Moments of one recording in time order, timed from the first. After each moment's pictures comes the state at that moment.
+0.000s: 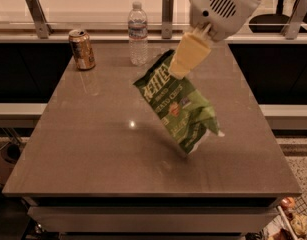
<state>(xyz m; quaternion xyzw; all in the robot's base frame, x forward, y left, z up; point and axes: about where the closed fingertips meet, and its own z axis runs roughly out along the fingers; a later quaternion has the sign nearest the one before) 0.462 -0.051 1.006 -0.54 0.81 0.16 0.15</state>
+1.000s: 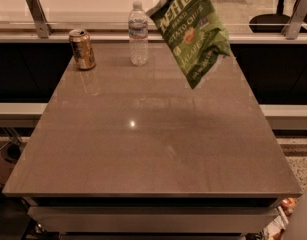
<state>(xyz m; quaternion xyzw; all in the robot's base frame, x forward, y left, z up) 0.576 -0.102 1.104 -0.49 0.82 0.08 0.28</state>
